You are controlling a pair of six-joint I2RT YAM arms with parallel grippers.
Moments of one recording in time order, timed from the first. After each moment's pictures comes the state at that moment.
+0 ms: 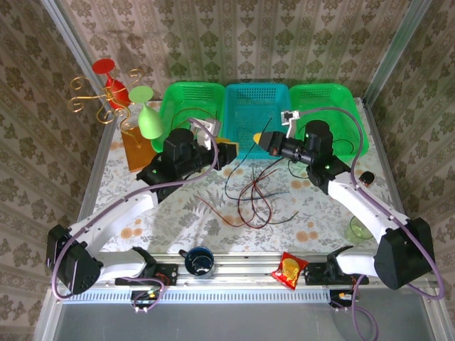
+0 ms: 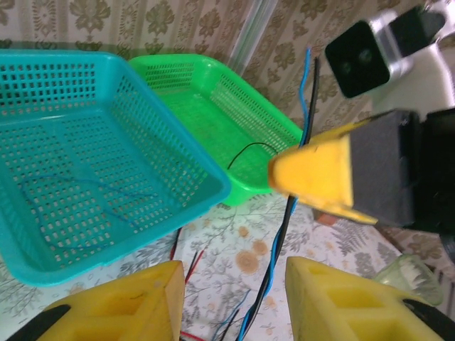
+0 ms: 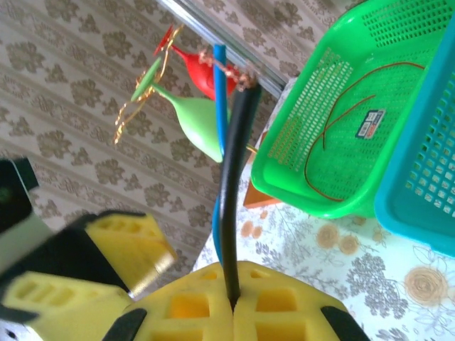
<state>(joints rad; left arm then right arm) -0.73 1.22 1.04 -0.06 0.27 -0.37 0.35 1.27 0.92 0.16 -0.59 0.75</state>
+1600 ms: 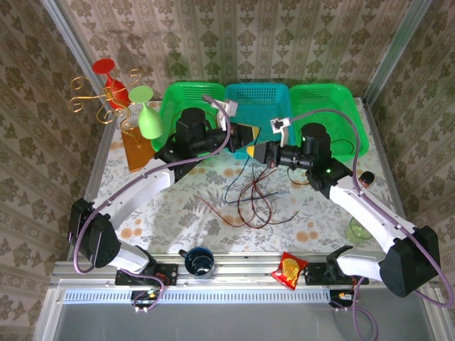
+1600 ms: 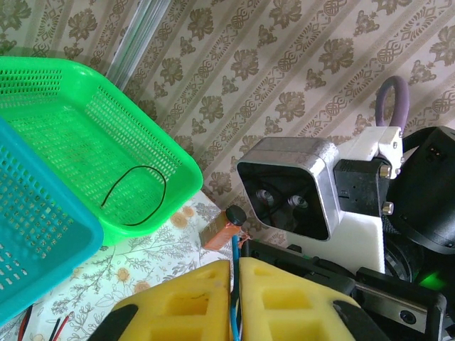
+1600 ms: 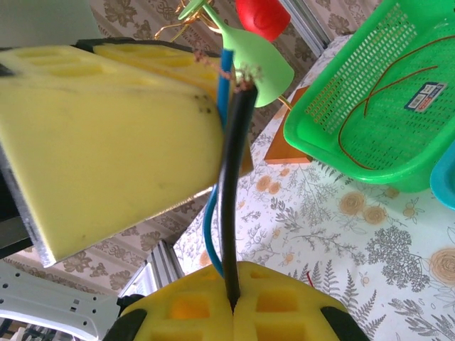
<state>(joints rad) -0.72 1.46 1.24 0.12 0.58 -0.58 0.42 1.22 0.95 0.03 -0.69 0.58</state>
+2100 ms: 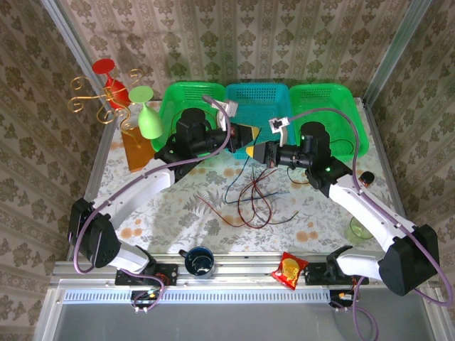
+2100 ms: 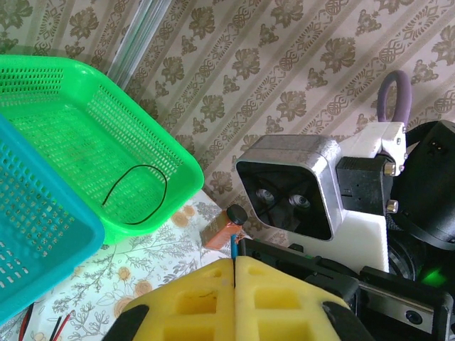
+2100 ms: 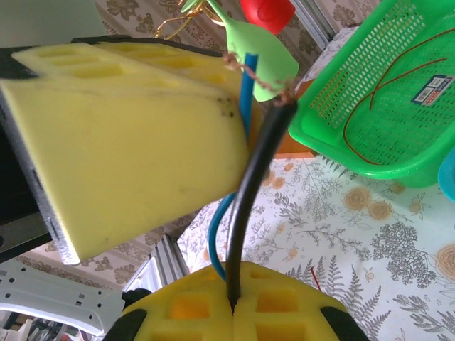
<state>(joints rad) -0.72 1.46 1.23 0.12 0.58 -0.58 0.42 1.23 0.97 0.01 -0.71 0.57</state>
